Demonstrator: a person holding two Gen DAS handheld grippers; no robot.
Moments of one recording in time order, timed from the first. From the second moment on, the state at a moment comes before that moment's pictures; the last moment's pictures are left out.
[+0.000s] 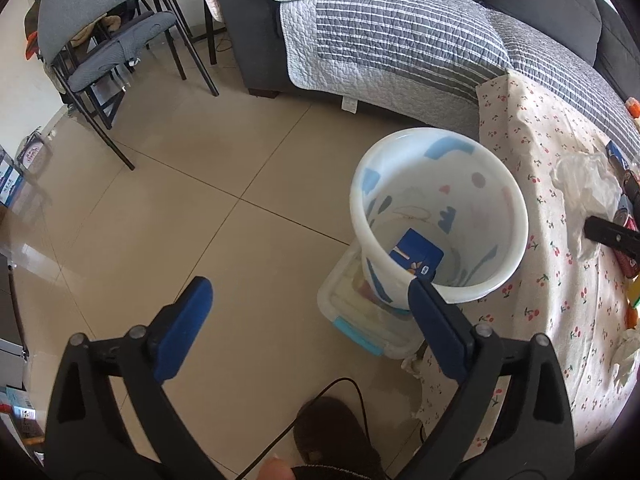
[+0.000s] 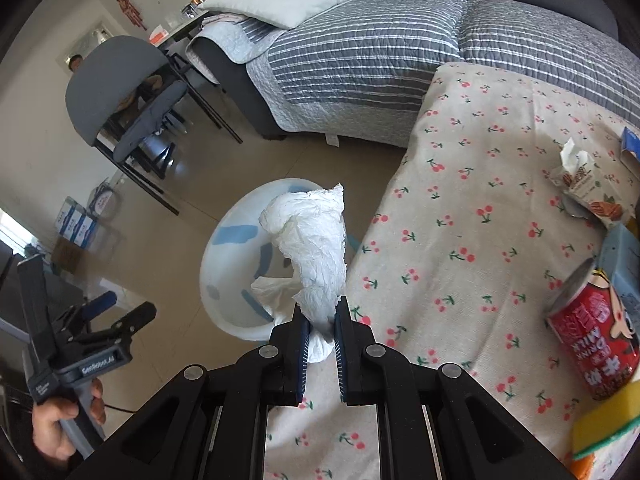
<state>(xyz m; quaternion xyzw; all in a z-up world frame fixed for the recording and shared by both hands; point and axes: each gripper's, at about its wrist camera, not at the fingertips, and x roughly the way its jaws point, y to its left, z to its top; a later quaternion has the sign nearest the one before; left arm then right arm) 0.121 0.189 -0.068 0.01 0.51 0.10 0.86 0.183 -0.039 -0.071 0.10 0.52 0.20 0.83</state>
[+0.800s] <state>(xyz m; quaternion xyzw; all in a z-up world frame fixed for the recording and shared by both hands) 0.110 0.177 -0.062 0.02 0.51 0.07 0.86 0.182 -0.028 -0.051 0.09 0.51 0.19 0.84</state>
